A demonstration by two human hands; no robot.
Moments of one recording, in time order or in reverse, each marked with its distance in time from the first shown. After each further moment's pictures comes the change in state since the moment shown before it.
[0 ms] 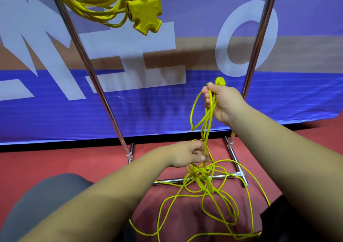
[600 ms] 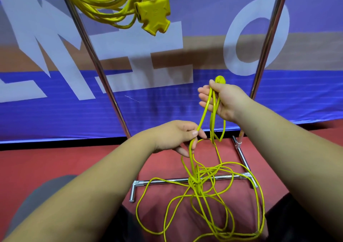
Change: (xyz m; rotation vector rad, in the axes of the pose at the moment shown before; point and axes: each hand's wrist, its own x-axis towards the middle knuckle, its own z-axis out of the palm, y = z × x) left_hand -0.061 0.041 -0.063 -0.349 0.071 0.014; right_hand -0.002 -0.001 0.012 -0.067 -0.119 0.092
